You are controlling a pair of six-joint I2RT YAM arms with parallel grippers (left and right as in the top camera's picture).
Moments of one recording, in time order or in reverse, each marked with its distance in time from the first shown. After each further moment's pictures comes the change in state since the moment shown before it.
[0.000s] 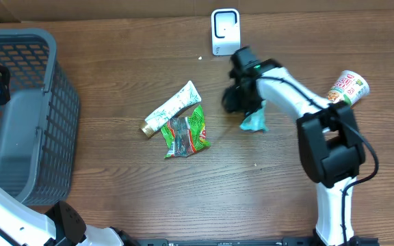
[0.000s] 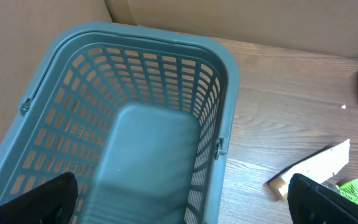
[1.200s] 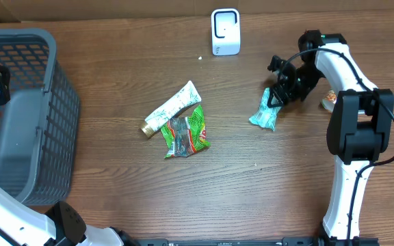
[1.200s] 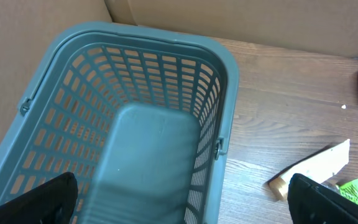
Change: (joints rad) left arm 0.000 0.000 0.000 0.000 0.000 0.000; right arm -0.344 0.163 0.259 -0.407 -0.211 -0.894
